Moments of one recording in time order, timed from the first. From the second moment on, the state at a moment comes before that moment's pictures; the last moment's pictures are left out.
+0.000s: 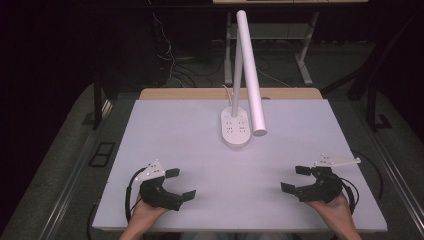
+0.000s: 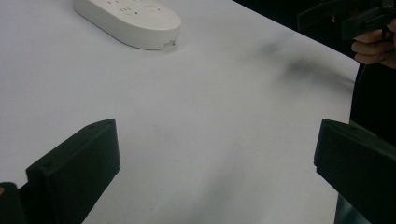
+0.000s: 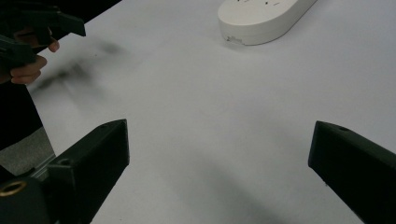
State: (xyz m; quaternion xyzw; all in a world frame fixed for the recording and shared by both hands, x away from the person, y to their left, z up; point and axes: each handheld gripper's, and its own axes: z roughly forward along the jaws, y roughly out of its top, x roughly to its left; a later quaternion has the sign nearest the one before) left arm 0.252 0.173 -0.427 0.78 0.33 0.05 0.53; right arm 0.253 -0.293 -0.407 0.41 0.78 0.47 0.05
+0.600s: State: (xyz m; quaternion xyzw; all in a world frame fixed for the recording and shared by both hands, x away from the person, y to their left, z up) left arm 0.252 0.176 -0.426 0.77 0.34 0.06 0.53; right arm 0.267 -0.294 -0.390 0.41 0.78 0.47 0.04
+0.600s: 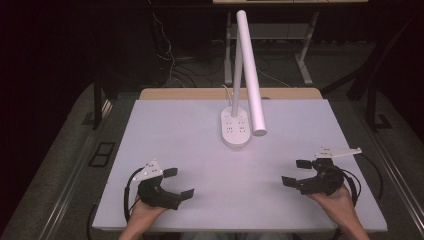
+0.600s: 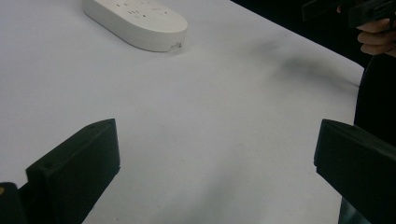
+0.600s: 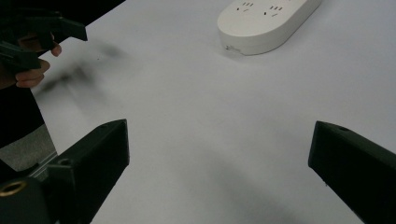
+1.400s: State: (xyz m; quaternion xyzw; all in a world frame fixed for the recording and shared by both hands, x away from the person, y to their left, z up) left arm 0.252 0.177 -0.427 0.77 0.34 0.06 0.53; right arm 0.297 -0.286 -0.368 0.41 0.79 0.46 0.05
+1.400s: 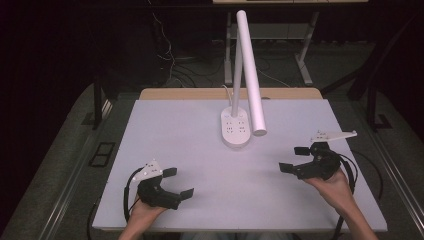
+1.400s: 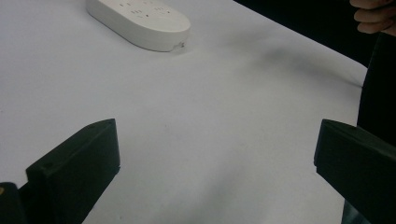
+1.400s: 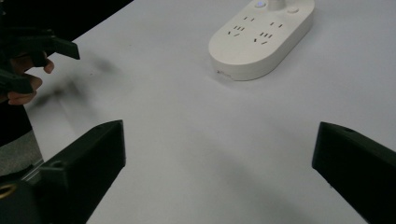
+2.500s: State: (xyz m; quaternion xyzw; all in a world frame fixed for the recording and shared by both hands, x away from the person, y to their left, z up) left arm 0.252 0.177 -0.427 0.77 0.34 0.06 0.53; right arm 0.350 -0.259 -0.348 0.39 0.81 0.44 0.04
